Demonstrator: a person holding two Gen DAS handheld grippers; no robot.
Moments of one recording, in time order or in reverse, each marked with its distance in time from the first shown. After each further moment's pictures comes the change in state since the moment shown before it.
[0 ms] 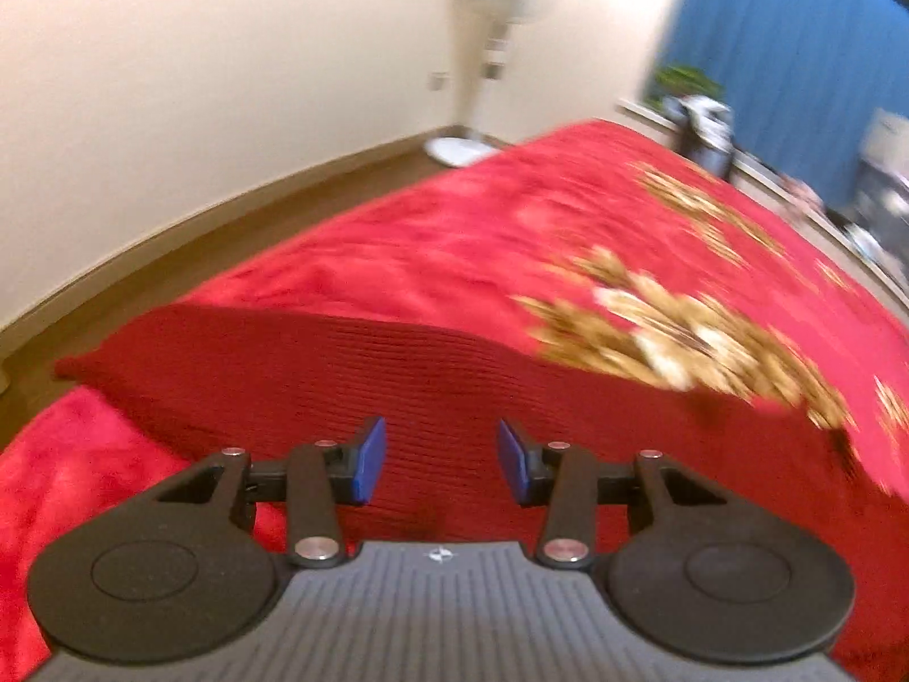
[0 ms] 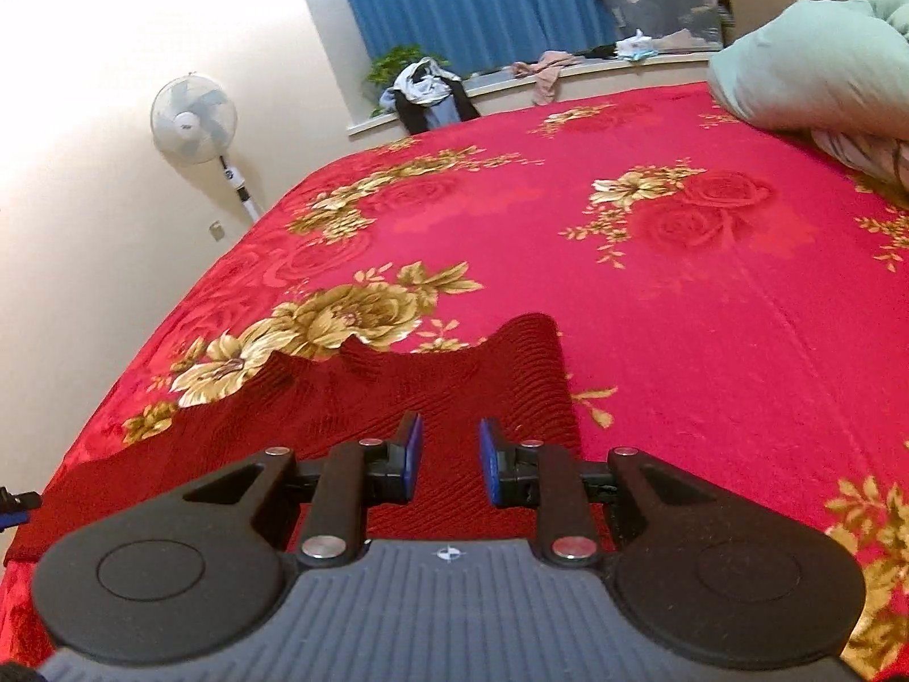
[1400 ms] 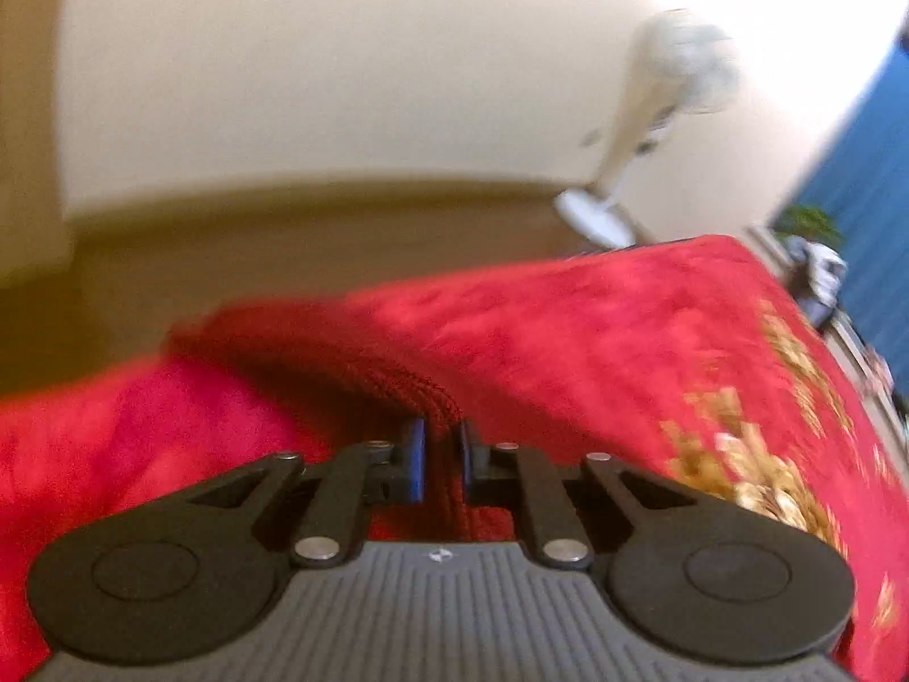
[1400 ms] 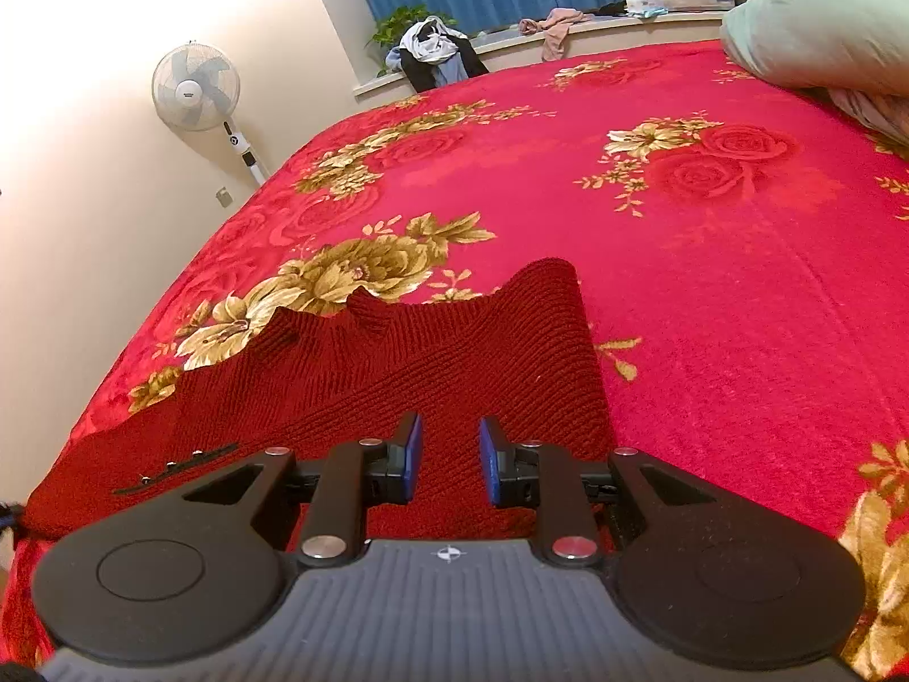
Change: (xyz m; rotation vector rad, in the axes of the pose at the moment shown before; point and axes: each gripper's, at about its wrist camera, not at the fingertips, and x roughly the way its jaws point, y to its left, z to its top) left arm 0.002 0.081 0.030 -0.292 -0.089 0.090; right arm 0.020 0.003 -0.011 0.017 0.087 0.018
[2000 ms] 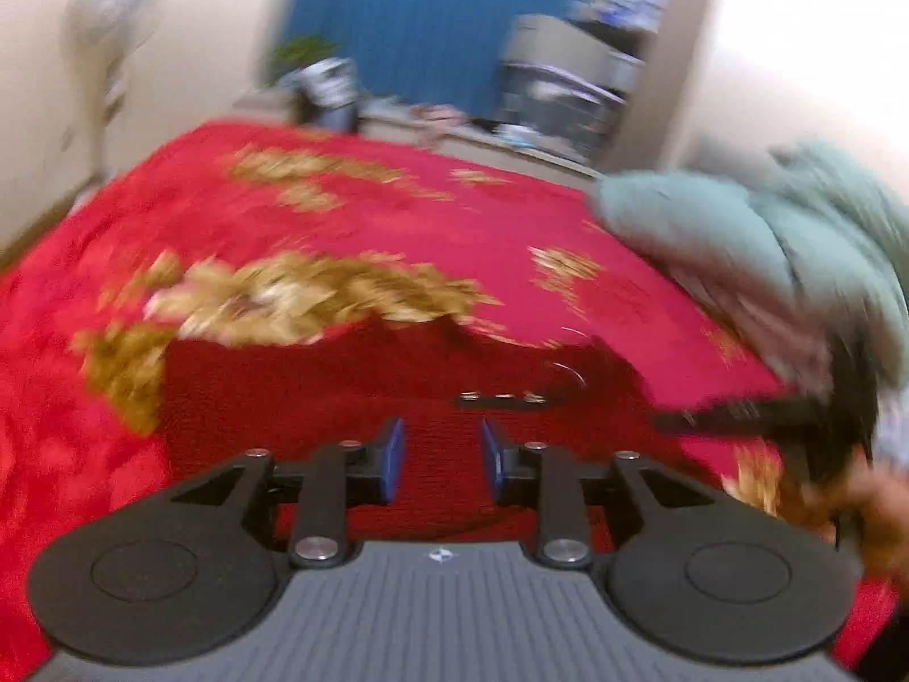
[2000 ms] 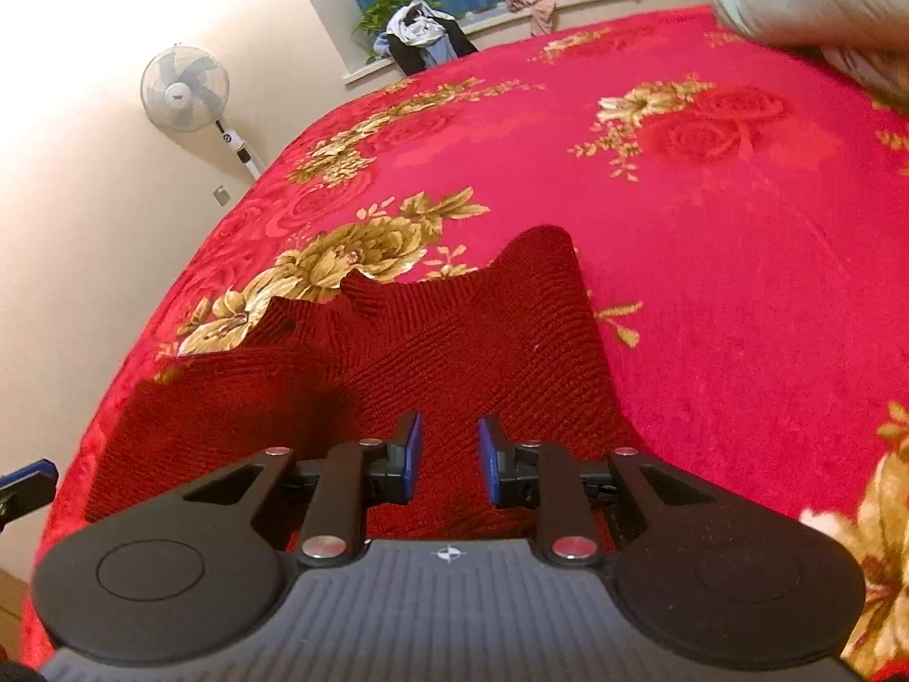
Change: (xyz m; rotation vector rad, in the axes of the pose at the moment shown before) left arm -0.092 -0.186 -0.133 0.658 0.200 -0.752; right arm 0.011 -0.012 -0.006 0.087 0.048 0.034
